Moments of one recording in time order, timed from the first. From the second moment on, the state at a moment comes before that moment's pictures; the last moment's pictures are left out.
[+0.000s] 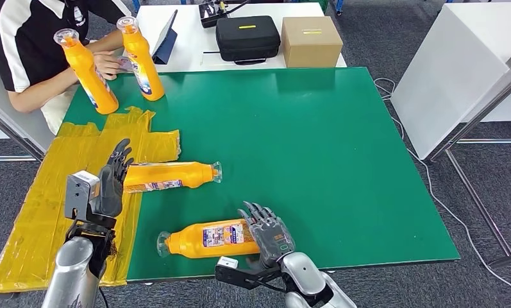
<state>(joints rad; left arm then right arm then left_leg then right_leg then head) -0.30 -0.12 0.03 -1.24 -0.17 -0.14 -0.31 -0.08 0.01 0.60 -1.32 1.17 -0.14 0.13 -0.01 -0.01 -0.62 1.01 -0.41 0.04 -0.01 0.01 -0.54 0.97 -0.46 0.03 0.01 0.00</state>
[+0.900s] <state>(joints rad) -0.26 -0.13 0.01 -1.26 -0.17 -0.13 -0.30 -0.15 0.06 0.54 -1.16 1.18 -0.18 0.11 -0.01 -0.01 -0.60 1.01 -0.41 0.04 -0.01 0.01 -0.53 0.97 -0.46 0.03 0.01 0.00</state>
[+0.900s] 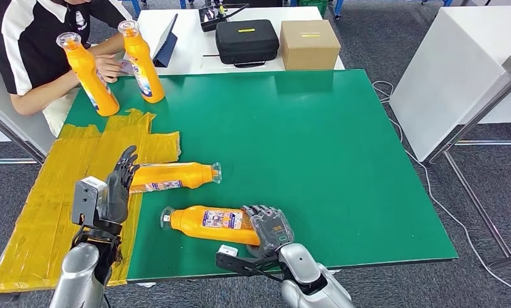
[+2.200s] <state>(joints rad) -0.28 -0.19 -0.15 -1.28 0.12 -0.37 -0.15 -0.13 0.11 0.32 -1.45 0.55 -0.42 -0.27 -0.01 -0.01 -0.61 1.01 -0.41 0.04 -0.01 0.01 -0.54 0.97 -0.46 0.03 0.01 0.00</state>
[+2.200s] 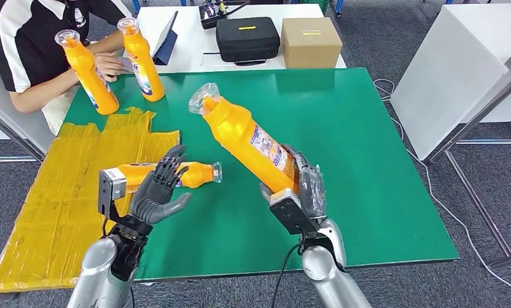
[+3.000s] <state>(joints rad) -0.43 -0.19 -0.30 -1.25 0.32 -0.33 -0.10 -0.27 0.19 0.48 -1.22 0.54 -0.32 -0.29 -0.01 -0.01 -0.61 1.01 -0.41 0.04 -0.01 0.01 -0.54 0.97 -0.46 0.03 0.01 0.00</state>
